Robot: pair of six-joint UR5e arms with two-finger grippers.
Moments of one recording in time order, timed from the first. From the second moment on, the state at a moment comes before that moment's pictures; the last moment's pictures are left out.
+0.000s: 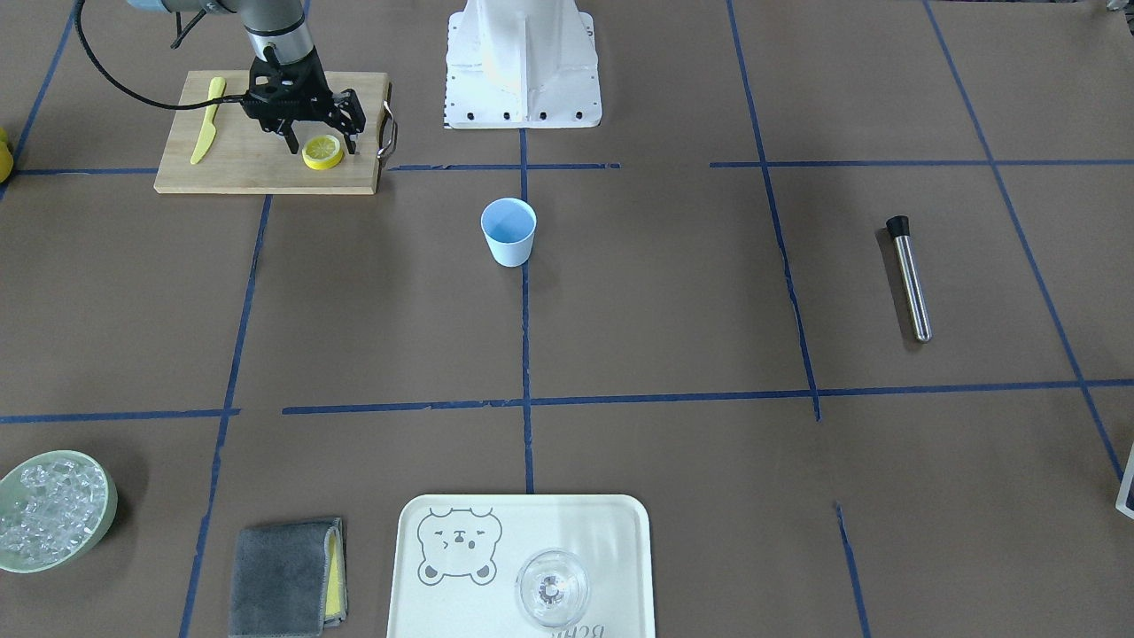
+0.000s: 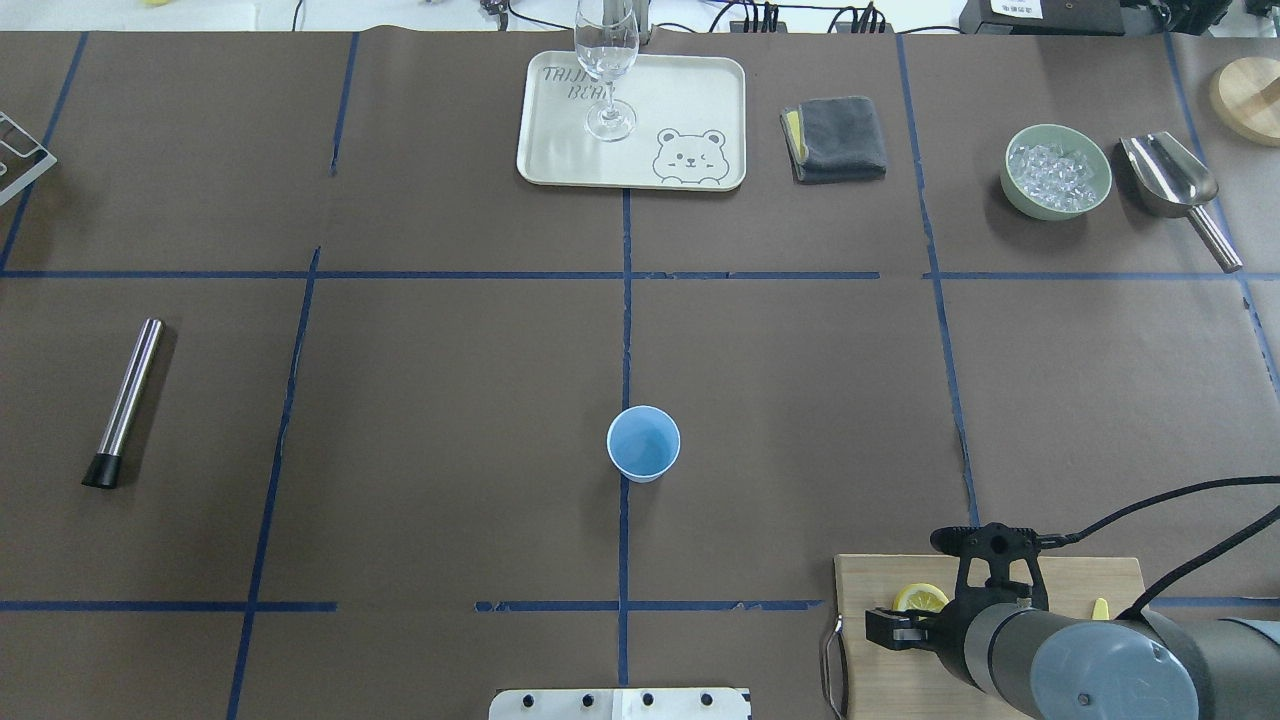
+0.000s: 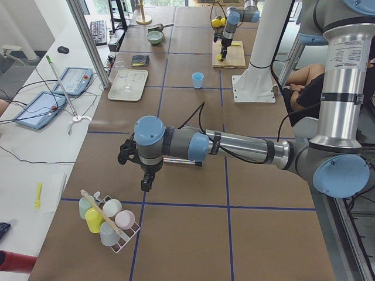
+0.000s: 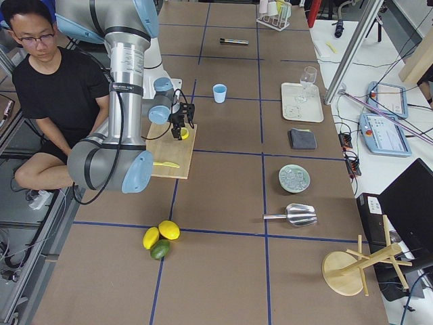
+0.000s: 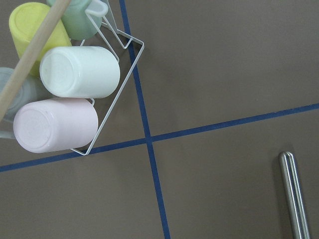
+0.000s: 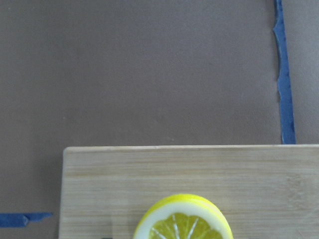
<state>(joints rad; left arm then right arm) -1.59 -1.59 -1.70 -1.59 -2.40 0.09 0.05 -1.71 2.16 -1.24 1.45 1.58</state>
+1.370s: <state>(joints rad) -1.59 -1.60 -1.69 -1.61 -2.40 0.09 0.06 -1.71 2.16 -1.24 1.45 1.58</state>
